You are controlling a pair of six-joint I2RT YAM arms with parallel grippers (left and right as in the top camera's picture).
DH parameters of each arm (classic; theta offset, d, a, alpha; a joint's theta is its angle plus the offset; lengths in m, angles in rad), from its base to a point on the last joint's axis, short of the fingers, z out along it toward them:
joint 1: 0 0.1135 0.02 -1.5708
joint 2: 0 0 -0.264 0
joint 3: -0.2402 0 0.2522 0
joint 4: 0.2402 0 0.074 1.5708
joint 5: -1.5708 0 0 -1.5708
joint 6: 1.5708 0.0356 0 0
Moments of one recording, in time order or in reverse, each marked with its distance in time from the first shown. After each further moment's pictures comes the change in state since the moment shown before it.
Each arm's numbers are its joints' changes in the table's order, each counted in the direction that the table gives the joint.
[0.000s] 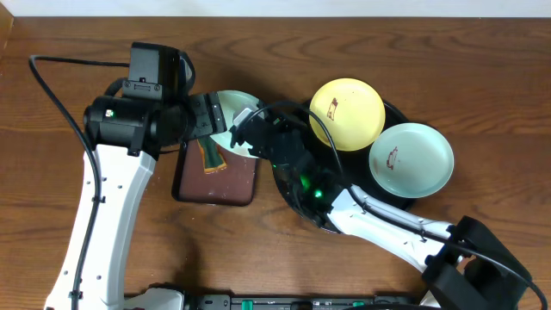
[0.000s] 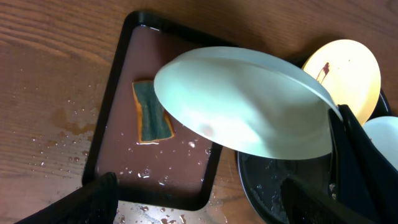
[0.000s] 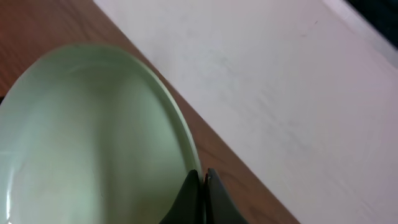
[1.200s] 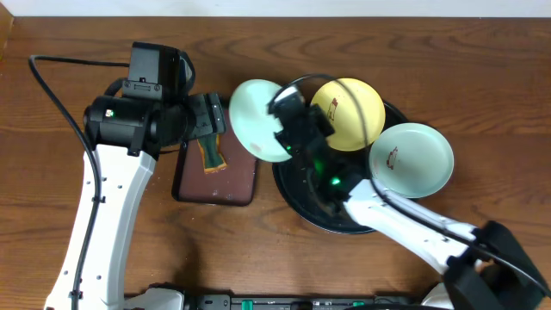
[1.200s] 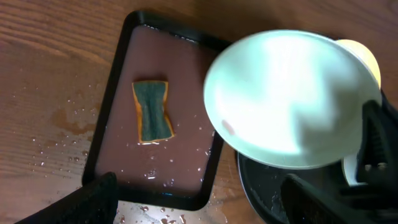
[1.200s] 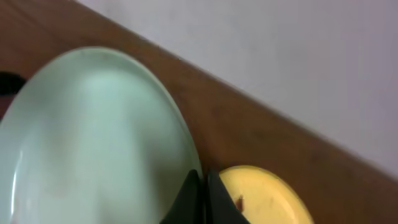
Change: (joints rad) left arm 0.000 0.000 0.000 0.000 0.000 0.000; right arm -0.119 -0.074 -0.005 0.312 -0.033 0.451
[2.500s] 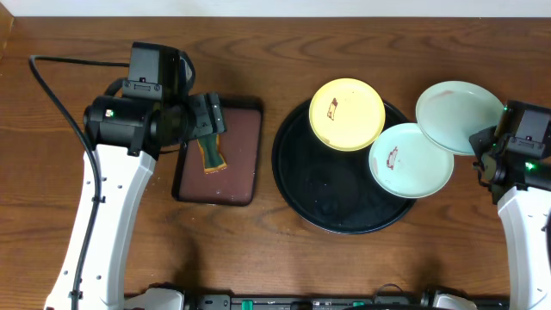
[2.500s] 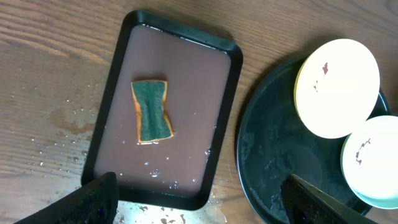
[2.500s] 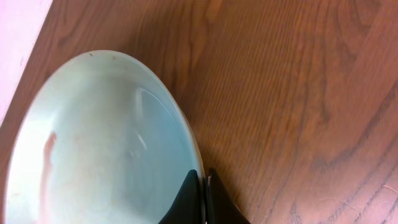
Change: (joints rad) left arm 0.000 0.000 0.000 0.000 -0.003 0.000; right arm -1.006 -0.352 -0.006 0.855 0.263 1.002
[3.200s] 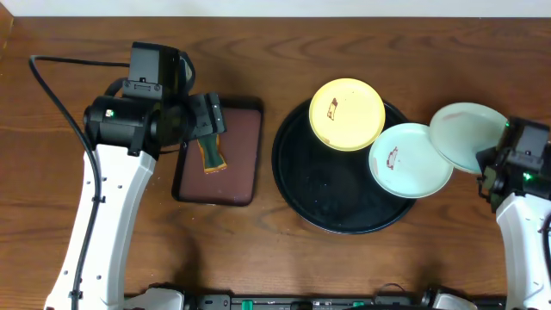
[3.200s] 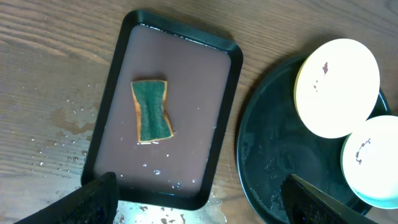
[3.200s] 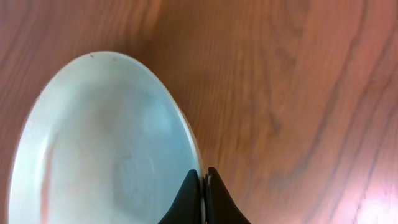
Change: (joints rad) left arm 0.000 0.000 0.000 0.000 0.000 0.000; right arm -0.093 0.000 0.145 -0.104 -0.080 0.023
